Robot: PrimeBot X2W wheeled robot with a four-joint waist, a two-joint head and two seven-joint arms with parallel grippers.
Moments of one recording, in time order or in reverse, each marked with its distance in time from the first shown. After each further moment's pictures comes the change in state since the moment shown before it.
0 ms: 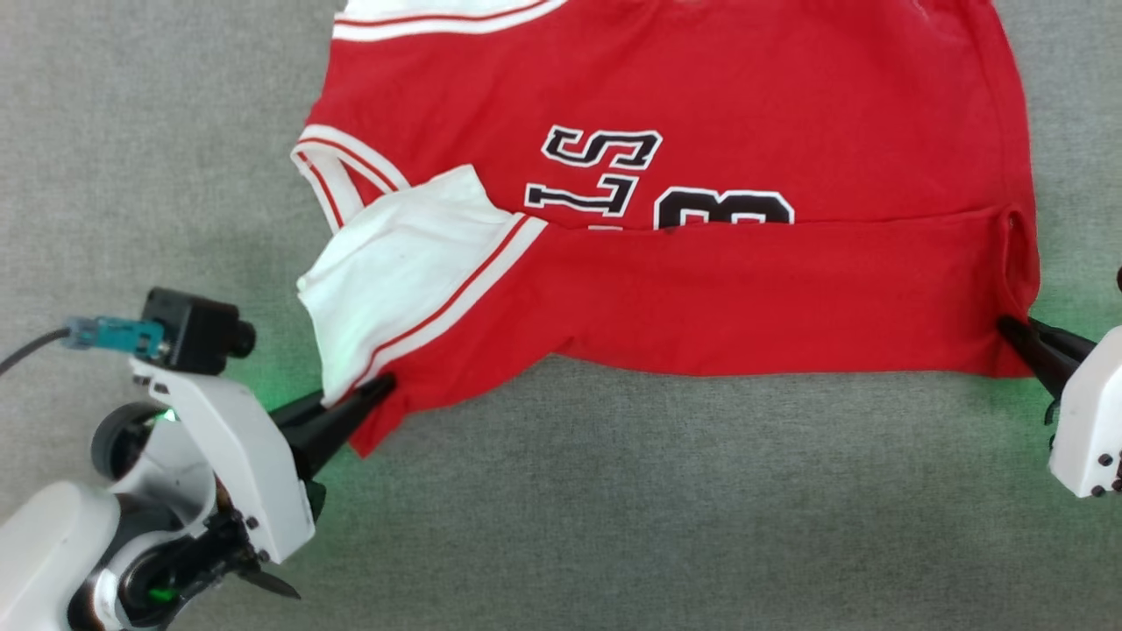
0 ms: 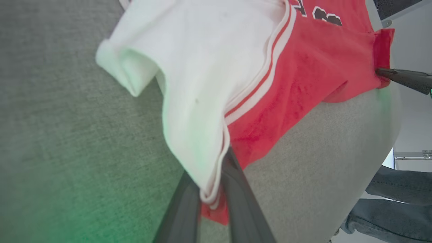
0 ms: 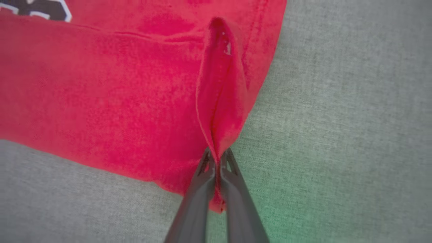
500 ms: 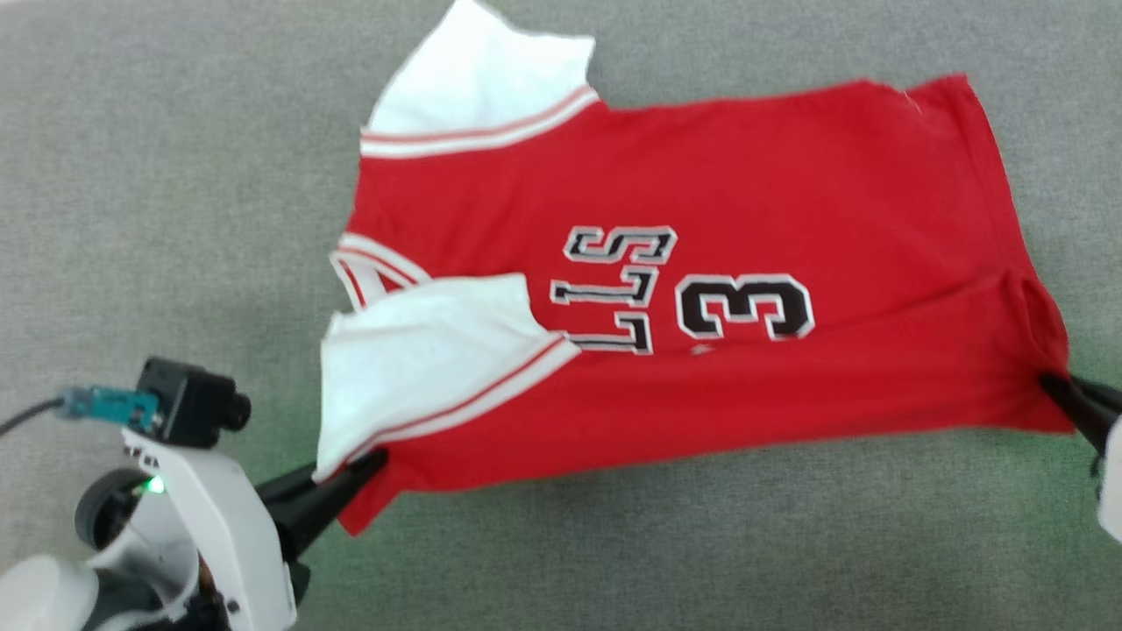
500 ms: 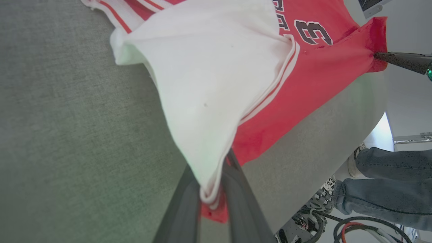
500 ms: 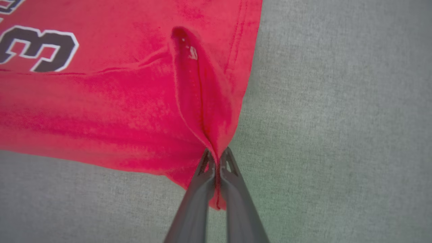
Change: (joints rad) left arm 0.140 0.089 0.025 -0.115 -0.030 0.013 -0.004; right arm 0.100 -0.059 -0.053 -0.036 0.056 0.000 0.036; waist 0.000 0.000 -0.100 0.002
